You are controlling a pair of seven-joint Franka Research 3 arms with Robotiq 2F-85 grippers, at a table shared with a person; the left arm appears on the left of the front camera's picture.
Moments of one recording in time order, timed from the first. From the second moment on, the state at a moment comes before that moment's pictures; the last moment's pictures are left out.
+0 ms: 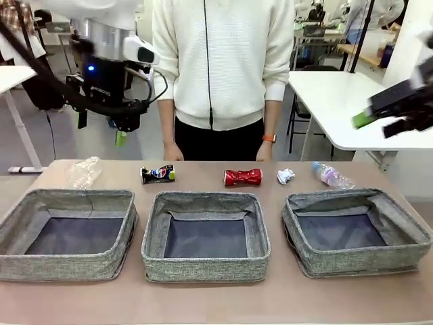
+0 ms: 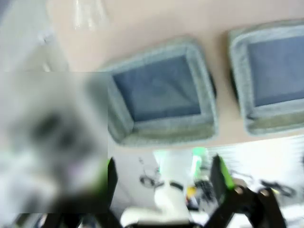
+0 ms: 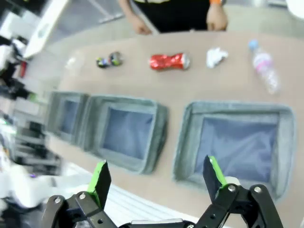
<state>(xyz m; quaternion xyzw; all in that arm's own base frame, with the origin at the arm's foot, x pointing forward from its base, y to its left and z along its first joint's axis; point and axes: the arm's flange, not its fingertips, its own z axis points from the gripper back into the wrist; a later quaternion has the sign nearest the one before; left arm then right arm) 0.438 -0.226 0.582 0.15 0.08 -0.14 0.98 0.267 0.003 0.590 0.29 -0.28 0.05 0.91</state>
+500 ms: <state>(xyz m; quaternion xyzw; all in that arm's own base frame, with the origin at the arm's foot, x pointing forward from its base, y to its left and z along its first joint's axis) 0.446 -0.243 0.590 0.14 0.10 -0.13 0.98 0.260 0.006 0.586 0.28 -0.27 0.04 0.92</state>
